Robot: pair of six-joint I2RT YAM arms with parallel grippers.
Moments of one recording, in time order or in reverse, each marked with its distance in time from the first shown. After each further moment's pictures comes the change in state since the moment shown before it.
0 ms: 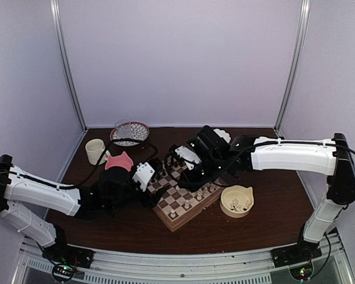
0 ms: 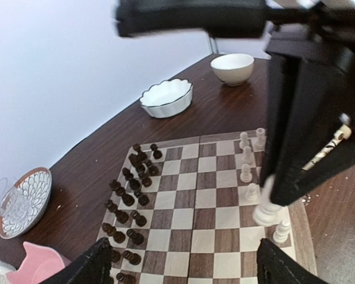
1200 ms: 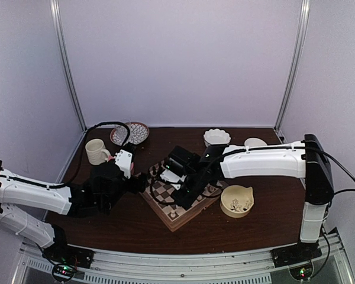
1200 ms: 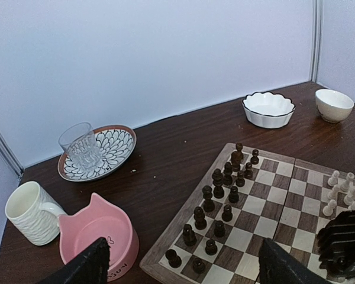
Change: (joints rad) left arm 0.055 -0.107 -0.025 -0.075 -0.370 -0.238; right arm 0.090 0.242 0.171 -0.248 0.096 -0.105
